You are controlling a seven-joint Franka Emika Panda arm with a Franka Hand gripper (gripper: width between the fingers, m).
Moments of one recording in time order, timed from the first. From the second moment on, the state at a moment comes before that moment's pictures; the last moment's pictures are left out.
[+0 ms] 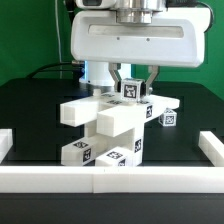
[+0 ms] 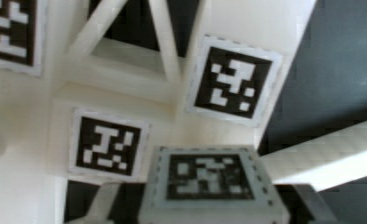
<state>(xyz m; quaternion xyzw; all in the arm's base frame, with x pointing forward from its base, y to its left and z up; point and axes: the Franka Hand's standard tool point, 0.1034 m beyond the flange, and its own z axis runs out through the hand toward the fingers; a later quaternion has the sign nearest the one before) 0.572 0.006 0.117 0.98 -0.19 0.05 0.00</state>
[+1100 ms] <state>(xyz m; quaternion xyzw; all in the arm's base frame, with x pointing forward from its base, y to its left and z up) 0.574 0.002 0.116 0.98 -0.19 0.06 0.01</state>
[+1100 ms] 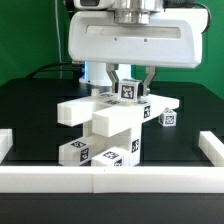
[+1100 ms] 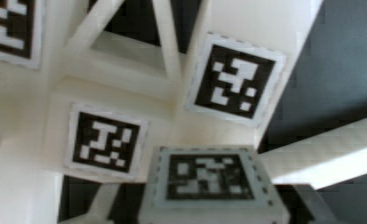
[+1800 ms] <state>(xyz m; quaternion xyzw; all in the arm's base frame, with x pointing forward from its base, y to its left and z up) 0.574 0.002 0.116 0.97 -0.25 0.06 0.00</state>
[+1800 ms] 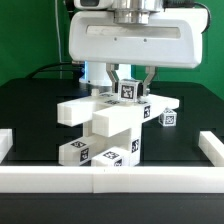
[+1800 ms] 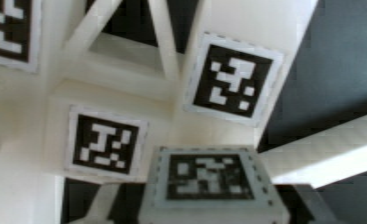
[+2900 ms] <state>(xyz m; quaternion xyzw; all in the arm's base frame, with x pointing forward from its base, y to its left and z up) 0.574 0.004 0.116 0.82 -0.57 0.05 -0.02</state>
